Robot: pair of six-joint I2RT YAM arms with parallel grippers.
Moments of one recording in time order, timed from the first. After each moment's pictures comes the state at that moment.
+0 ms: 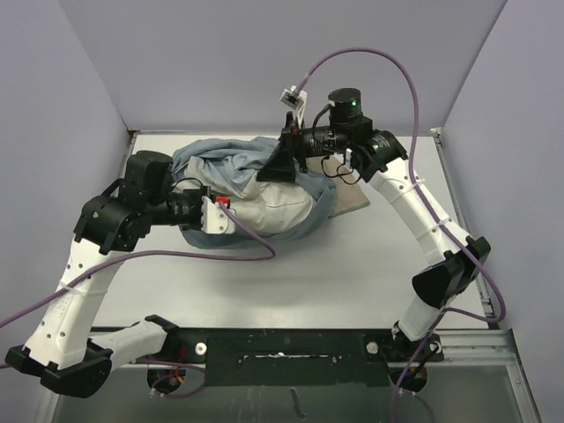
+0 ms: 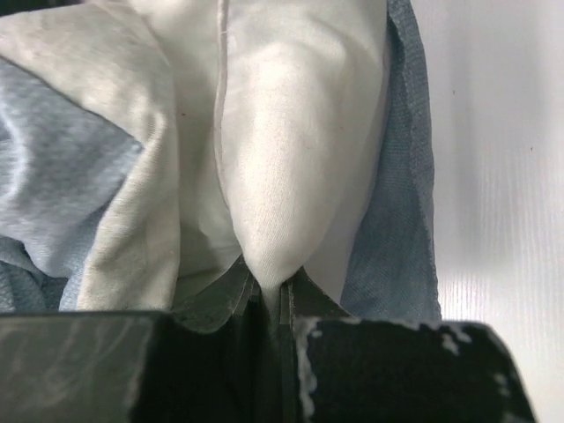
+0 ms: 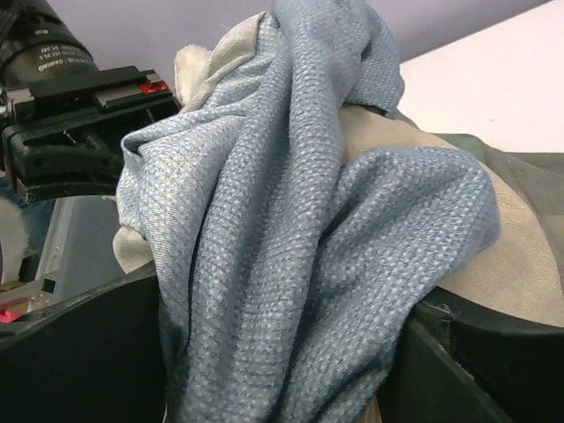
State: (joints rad) left arm -0.46 1.12 1.56 -1.14 0.56 1.14; right arm 0.57 1.68 1.91 -0.56 -0.95 0.14
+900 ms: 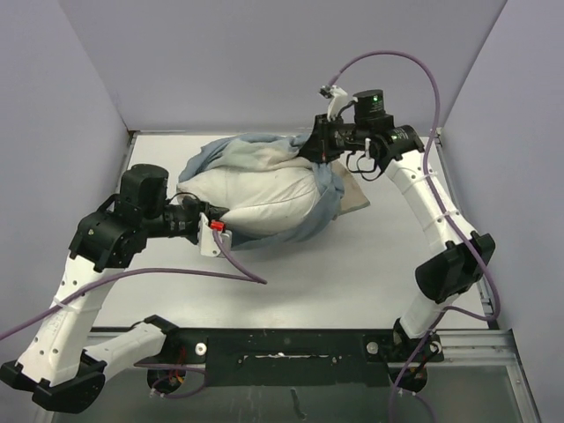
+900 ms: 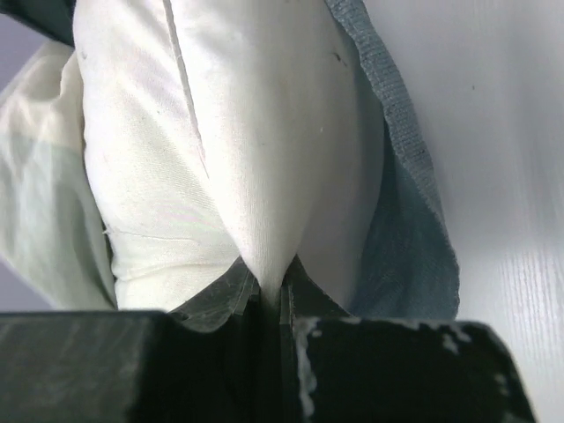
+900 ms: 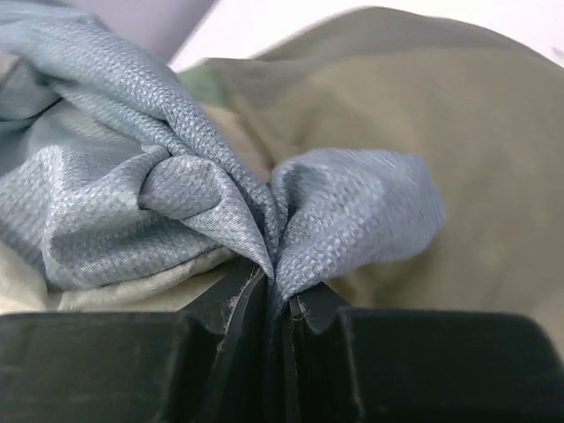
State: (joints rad) left arm -0.48 1.02 1.44 -1.09 0.59 1.30; right arm 0.41 1.71 1.90 -0.73 -0.65 0.16
